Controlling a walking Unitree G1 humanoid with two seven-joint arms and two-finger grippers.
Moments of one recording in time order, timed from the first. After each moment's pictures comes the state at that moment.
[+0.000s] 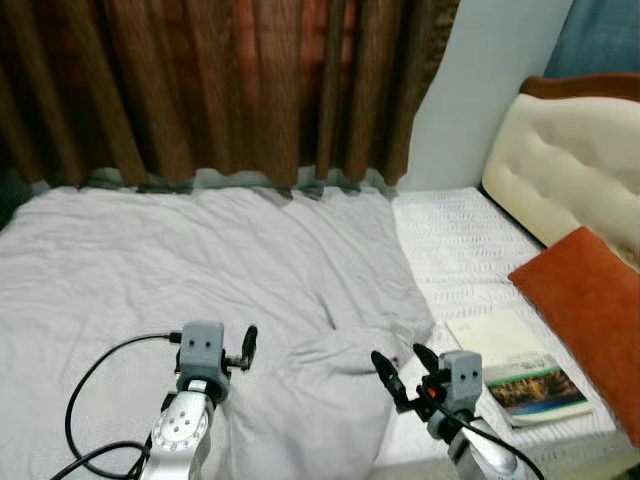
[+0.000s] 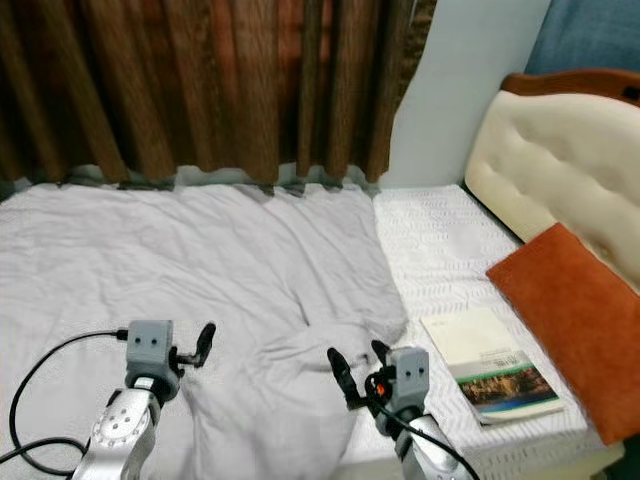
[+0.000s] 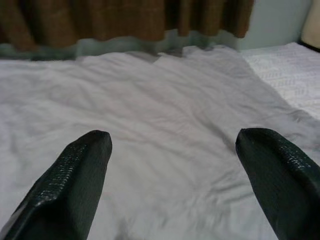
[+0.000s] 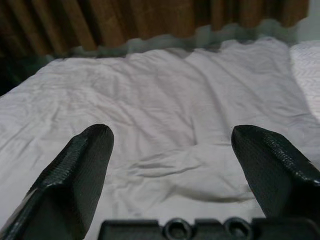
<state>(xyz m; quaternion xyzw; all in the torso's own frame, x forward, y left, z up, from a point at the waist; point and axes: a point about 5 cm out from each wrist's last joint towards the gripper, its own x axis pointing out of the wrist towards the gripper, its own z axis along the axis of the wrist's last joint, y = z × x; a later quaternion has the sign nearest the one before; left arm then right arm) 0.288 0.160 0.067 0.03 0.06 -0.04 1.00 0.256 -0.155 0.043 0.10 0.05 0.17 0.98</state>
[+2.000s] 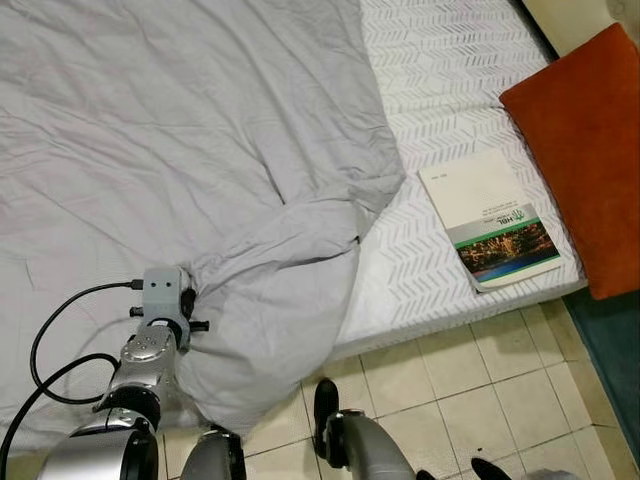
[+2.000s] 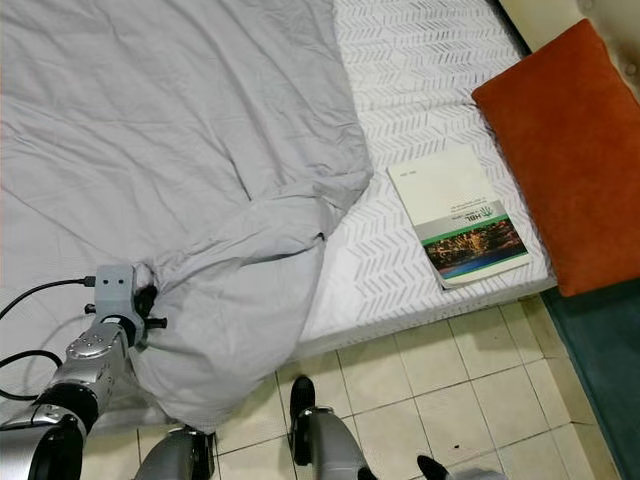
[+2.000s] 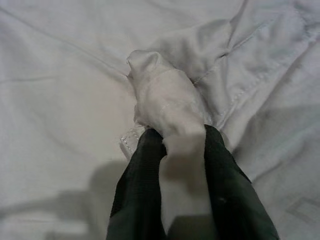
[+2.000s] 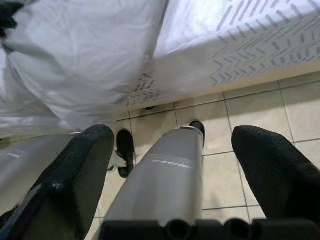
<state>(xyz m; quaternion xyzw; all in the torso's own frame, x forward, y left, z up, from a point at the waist) 0.354 0.229 0.082 0.05 0.14 0.04 0.99 0.109 -0.174 0.074 0.09 0.19 0.15 0.97</state>
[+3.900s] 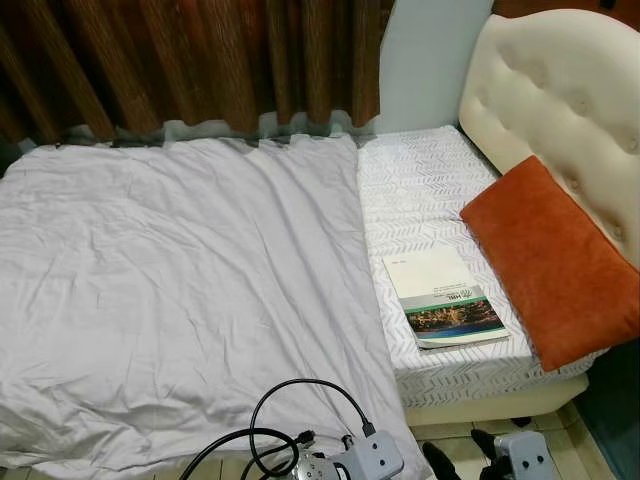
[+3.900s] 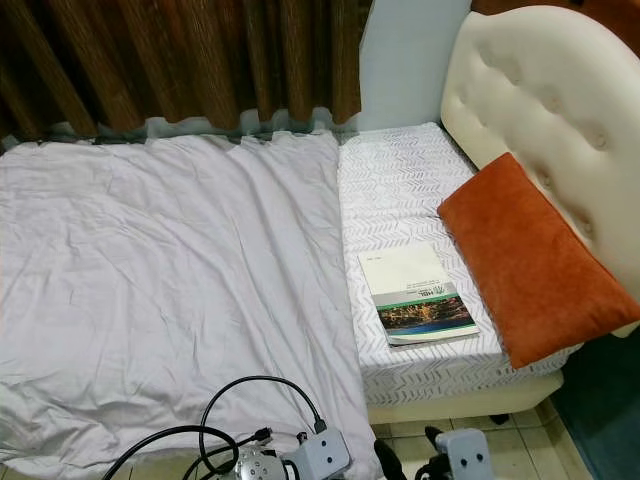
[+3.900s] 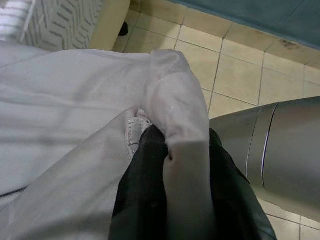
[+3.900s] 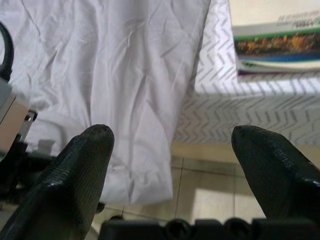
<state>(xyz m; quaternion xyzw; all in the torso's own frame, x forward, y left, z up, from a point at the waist) 0.212 0.000 -0.032 0.18 0.27 -0.56 0.76 0.157 -0.202 0.031 0.03 0.20 0.14 0.97</state>
